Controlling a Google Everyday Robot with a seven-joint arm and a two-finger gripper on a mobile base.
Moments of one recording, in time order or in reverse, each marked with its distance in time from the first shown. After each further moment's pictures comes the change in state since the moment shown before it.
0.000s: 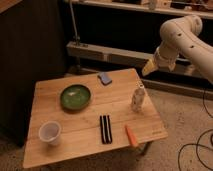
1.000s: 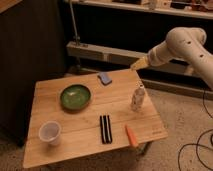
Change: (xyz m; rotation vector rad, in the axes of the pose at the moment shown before) arm 0.063 -0.088 0.005 0.299 0.405 -0.249
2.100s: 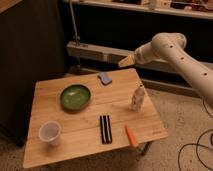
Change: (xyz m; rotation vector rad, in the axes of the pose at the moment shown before) arm 0.053 -0.005 0.063 -0.014 0.068 -0.048
